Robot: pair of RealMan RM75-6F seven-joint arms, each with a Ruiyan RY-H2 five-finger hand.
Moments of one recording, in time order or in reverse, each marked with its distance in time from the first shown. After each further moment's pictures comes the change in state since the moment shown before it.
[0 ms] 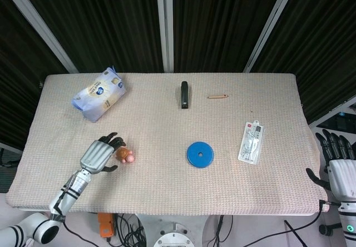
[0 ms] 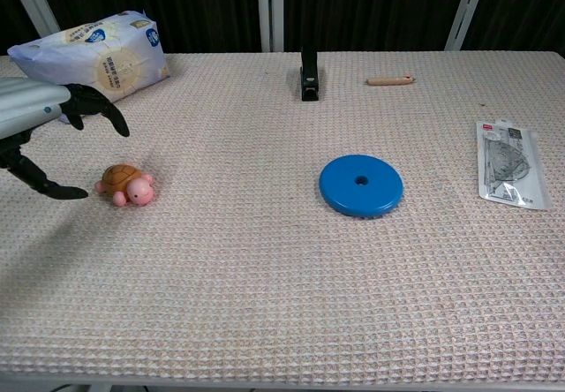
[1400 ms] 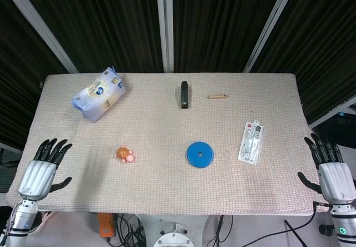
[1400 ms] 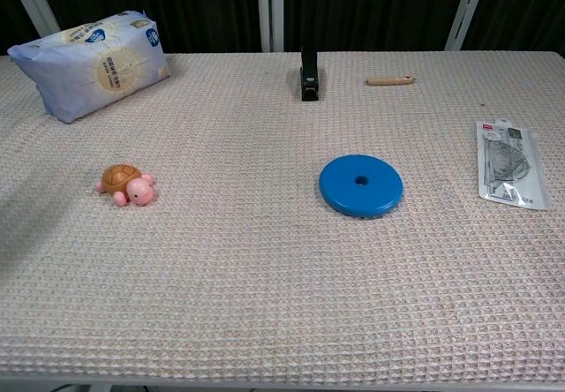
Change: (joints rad) left arm 0.335 0.271 0.090 -0.191 0.114 0.427 -0.019; right arm 0.002 -0.030 -0.031 0.003 -0.053 0.002 -0.018
